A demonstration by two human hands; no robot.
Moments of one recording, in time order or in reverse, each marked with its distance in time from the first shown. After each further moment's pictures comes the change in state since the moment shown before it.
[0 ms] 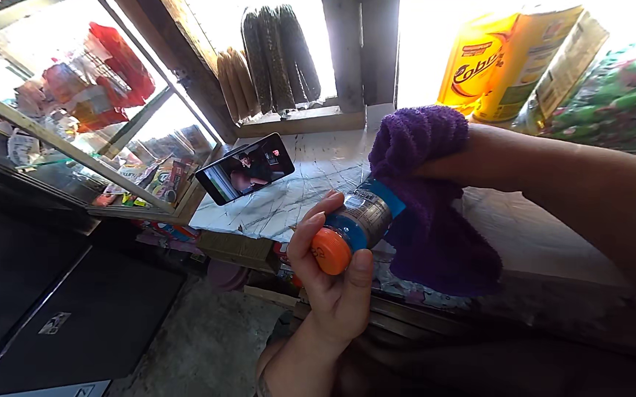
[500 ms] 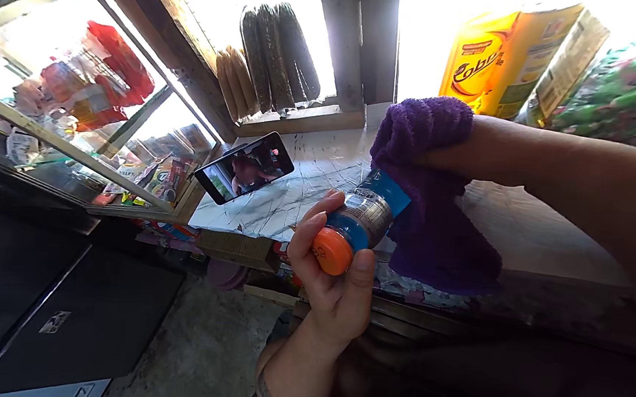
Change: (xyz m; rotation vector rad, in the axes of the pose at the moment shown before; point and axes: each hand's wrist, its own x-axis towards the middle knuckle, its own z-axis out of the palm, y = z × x) left_hand 0.000 0.000 0.000 0.006 -0.010 0.009; right_hand 0.005 0.012 -0.005 -0.051 0.061 0.046
